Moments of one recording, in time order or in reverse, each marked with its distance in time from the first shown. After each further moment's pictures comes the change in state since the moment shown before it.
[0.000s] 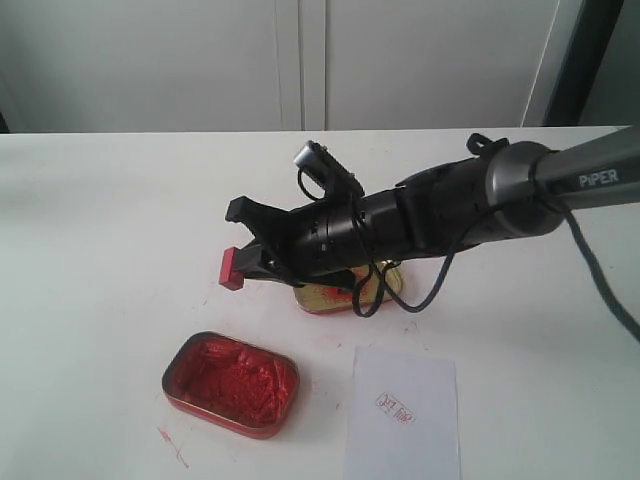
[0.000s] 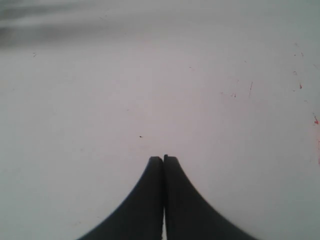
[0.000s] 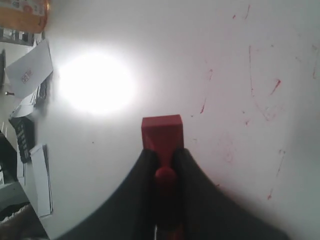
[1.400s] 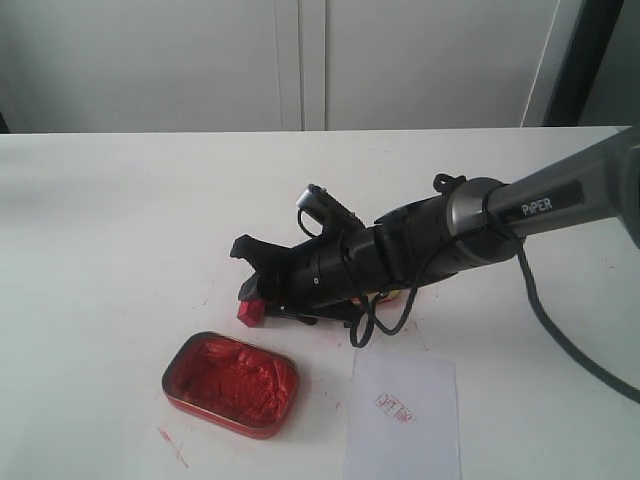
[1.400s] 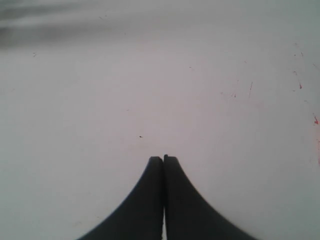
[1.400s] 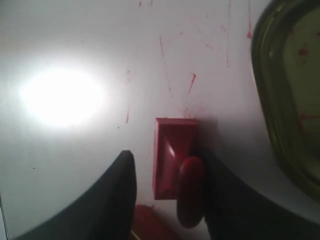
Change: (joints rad) left arm 0.000 0.000 0.000 0.000 0.000 0.000; right arm 0.029 0.109 -0.008 0.036 -0.113 0.028
